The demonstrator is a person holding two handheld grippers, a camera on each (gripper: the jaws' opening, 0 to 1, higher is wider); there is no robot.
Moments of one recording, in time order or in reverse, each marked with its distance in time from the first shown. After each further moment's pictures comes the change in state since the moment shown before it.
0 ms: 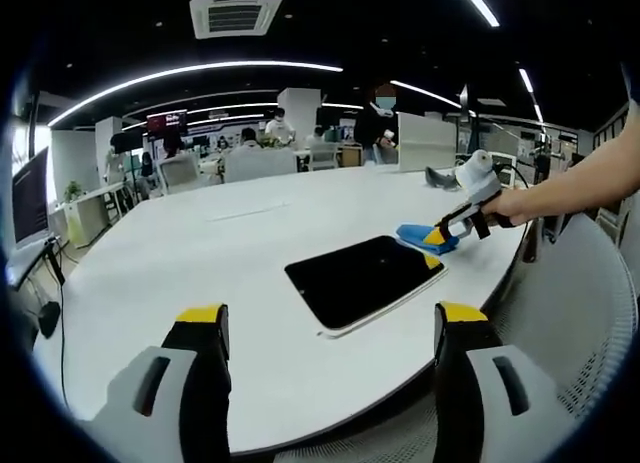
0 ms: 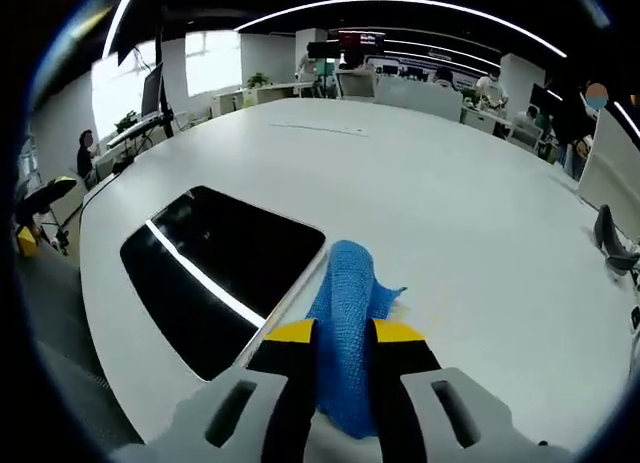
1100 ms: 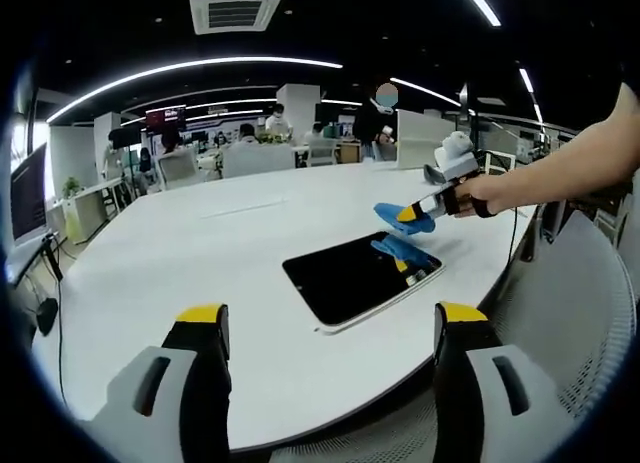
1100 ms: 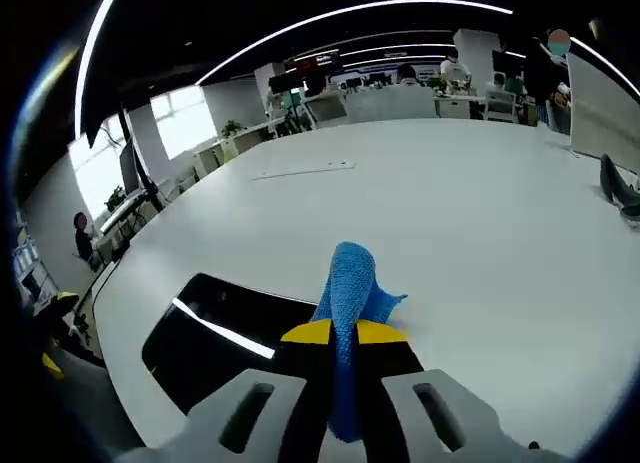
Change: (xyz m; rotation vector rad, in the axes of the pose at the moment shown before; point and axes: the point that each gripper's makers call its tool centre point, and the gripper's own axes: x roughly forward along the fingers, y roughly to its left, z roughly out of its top) left arm 0.001 -0.002 0.000 -0.009 0.017 -0.012; right arm 0.023 0.010 0.060 0.288 -0.089 0.037
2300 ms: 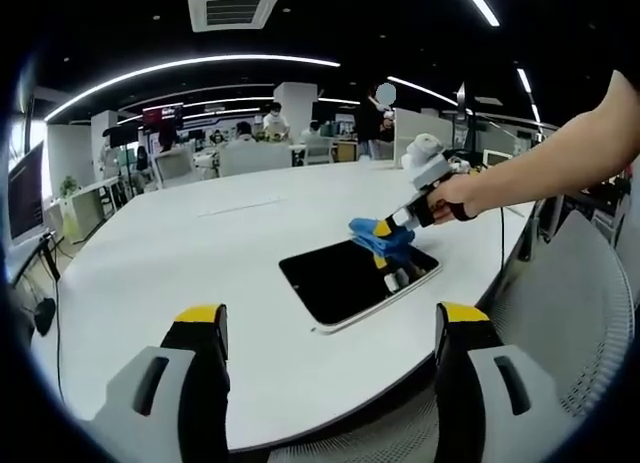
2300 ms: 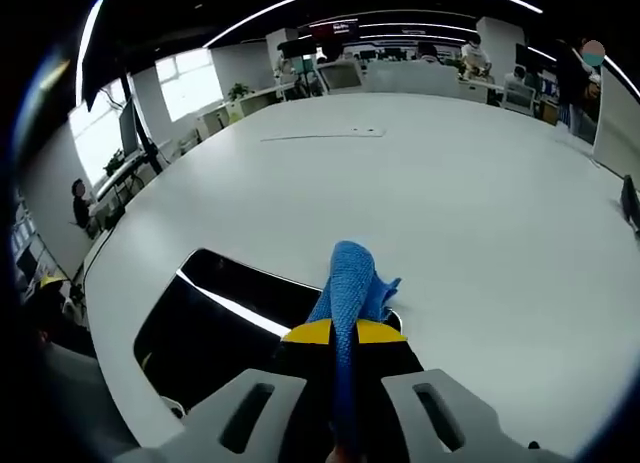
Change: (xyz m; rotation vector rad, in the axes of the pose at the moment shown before) left arm 0.000 -0.001 0.001 -0.001 -0.006 -0.009; right arm 0.015 0.062 -0.016 -0.093 0.121 0.009
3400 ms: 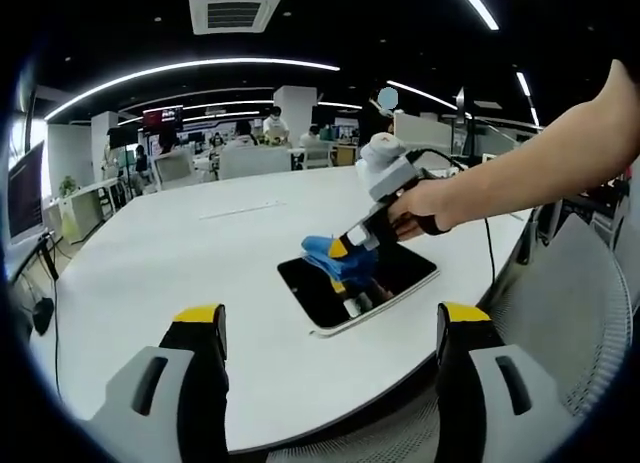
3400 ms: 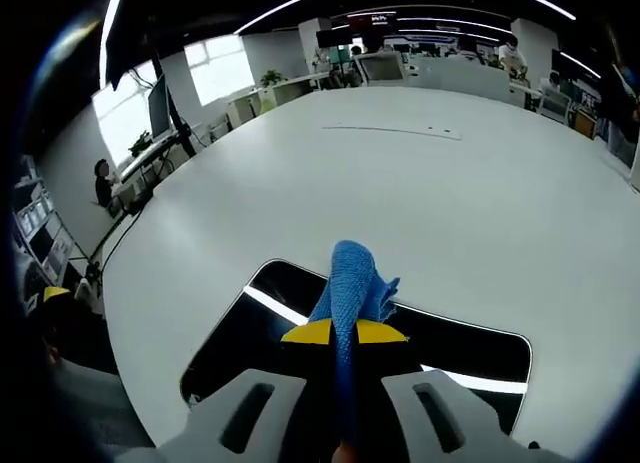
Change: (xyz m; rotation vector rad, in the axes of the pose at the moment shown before) left arm -0.001 -0.003 0.001 -0.005 -0.005 -0.013; right arm 0.067 0.048 0.023 -0.069 0.044 0.112
